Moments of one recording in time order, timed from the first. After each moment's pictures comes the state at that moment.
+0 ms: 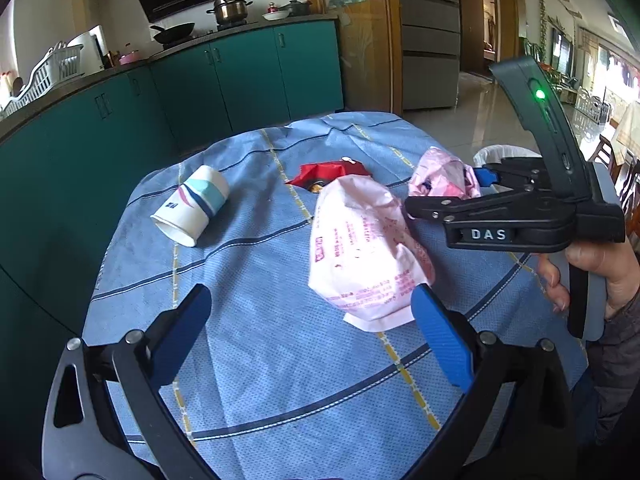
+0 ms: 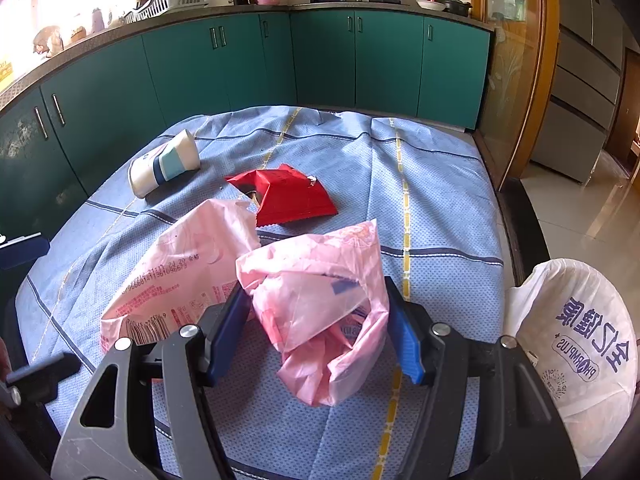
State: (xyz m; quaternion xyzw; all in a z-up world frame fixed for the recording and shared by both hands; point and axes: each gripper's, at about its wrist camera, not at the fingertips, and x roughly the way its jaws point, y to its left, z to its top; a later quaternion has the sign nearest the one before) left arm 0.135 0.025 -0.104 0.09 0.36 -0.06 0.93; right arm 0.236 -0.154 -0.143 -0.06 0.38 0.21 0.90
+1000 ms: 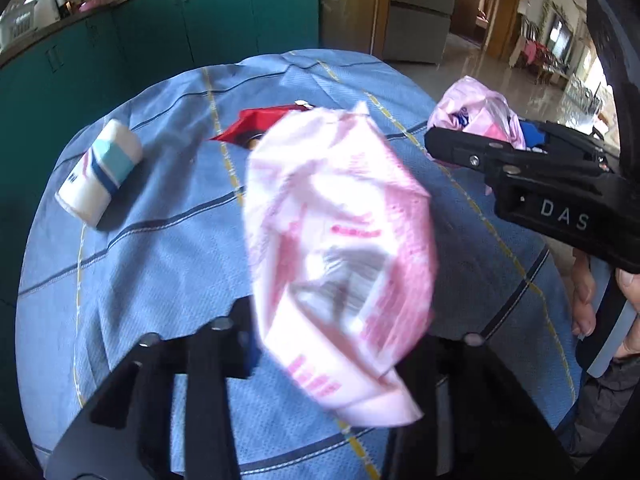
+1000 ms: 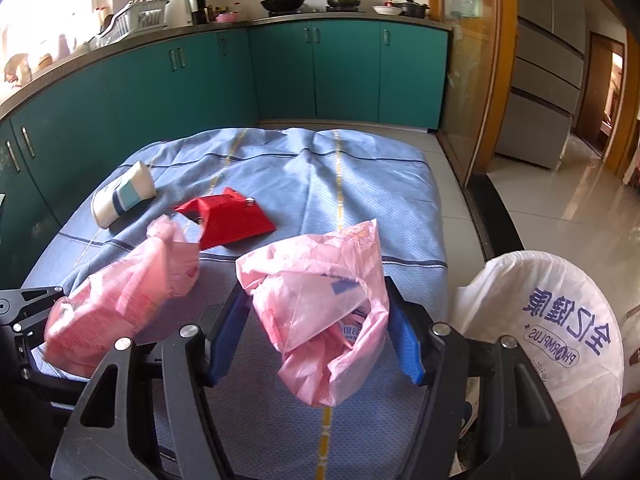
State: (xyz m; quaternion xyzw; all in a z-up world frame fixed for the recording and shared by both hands) left arm 0.201 -0.012 -0.150 0.05 0.46 -0.11 0.88; right arm 0.242 -0.187 -0.134 -0.03 0.37 0.16 0.92
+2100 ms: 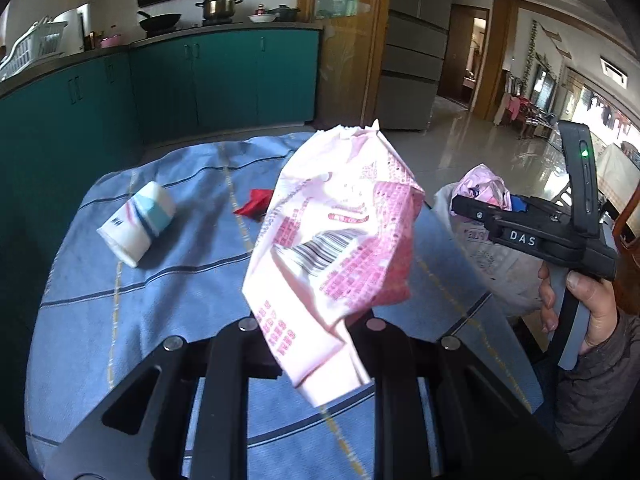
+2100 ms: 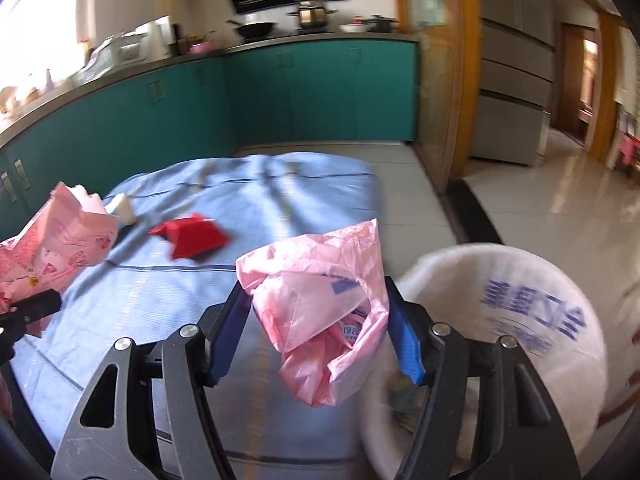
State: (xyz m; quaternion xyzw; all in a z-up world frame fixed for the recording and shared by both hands) left arm 0.164 -0.008 -0.085 0.02 0.35 -0.14 0.93; right arm 0.220 -0.261 -0.121 0.01 0.33 0.10 0.94
